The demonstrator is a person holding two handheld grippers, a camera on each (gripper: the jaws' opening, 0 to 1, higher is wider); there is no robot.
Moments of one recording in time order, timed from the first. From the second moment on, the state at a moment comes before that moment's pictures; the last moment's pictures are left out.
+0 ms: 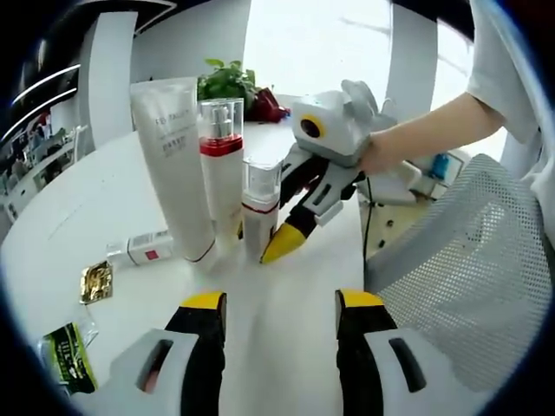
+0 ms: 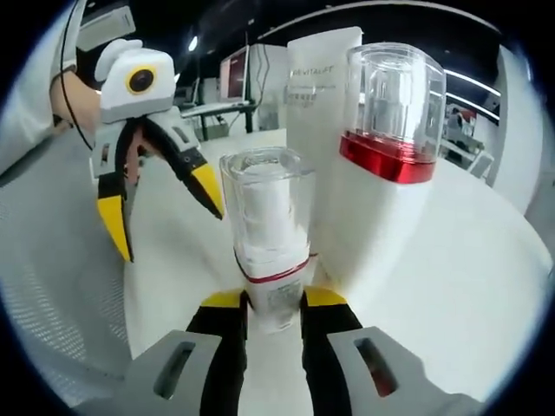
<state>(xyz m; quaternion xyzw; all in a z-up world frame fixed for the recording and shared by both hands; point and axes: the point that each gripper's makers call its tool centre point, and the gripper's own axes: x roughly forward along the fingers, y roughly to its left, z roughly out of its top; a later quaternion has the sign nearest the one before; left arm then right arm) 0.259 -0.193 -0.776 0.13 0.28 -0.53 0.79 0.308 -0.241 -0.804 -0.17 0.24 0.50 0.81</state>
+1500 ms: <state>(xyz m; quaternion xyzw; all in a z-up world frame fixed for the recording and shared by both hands) 0.256 -0.091 -0.723 0.10 0.29 -0.39 0.87 0.270 -0.261 -0.735 -0.06 0.26 0.38 0.89</state>
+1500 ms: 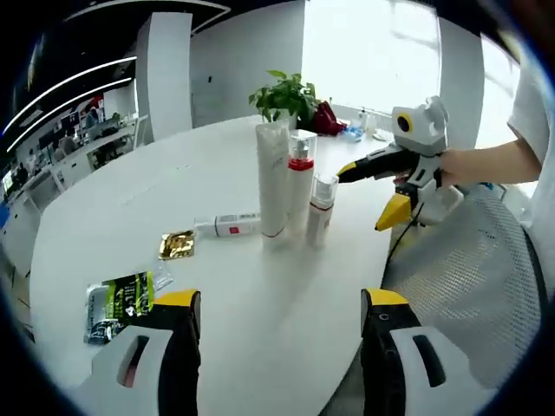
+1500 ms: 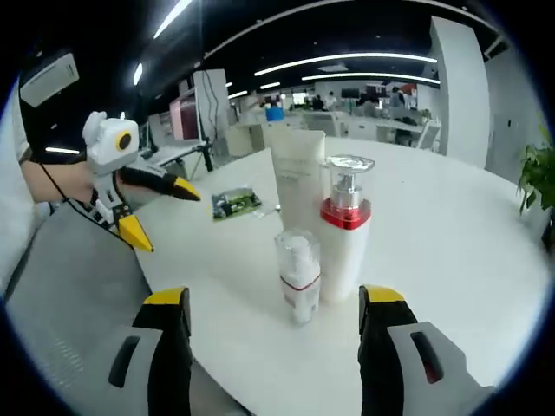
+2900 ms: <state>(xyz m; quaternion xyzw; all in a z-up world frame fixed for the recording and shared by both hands) 0.190 0.031 -0.671 0.01 0.26 -0.21 0.94 0.217 -0.216 -0.651 0.04 0.22 0.34 0.91</state>
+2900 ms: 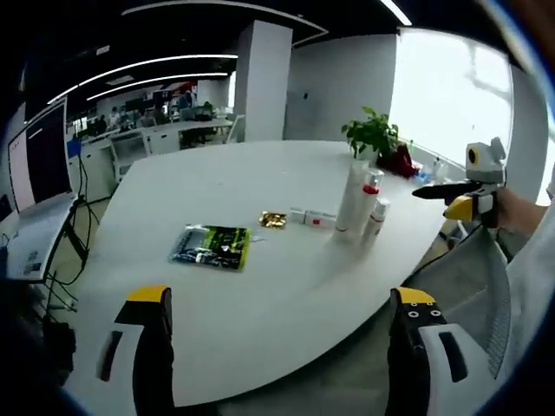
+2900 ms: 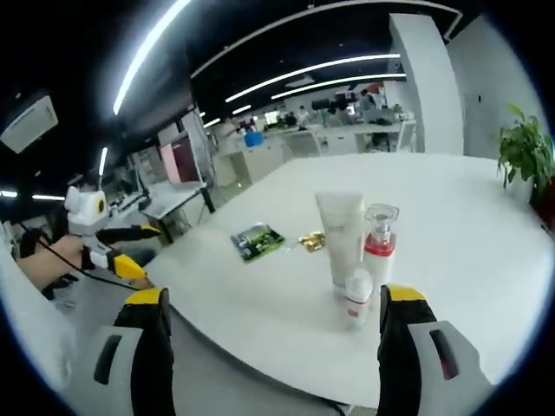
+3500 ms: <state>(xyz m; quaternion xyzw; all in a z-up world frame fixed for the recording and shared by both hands) 0.189 0.045 -0.670 0.00 0.25 -0.19 0.95 0.208 -0.200 -0.666 0.00 0.25 0.36 0.90</state>
